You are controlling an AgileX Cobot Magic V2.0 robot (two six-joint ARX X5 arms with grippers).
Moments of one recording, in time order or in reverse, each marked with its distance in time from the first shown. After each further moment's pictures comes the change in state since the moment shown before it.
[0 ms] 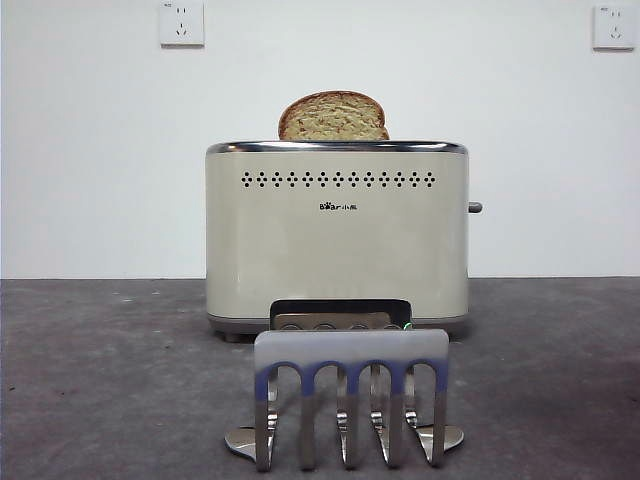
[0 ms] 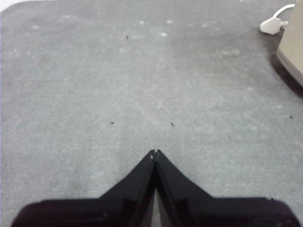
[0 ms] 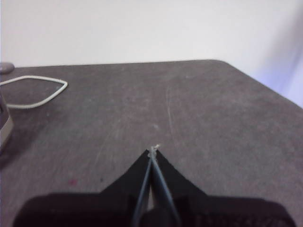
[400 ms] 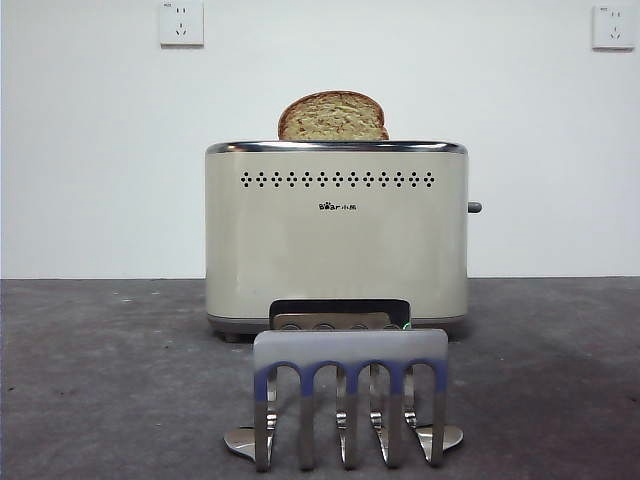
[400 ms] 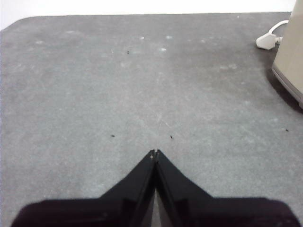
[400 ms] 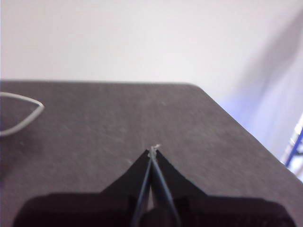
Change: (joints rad) left arm 0.000 -0.053 0.000 0.000 0.000 0.002; right arm -0.045 0.218 0.227 0.050 0.008 -0.097
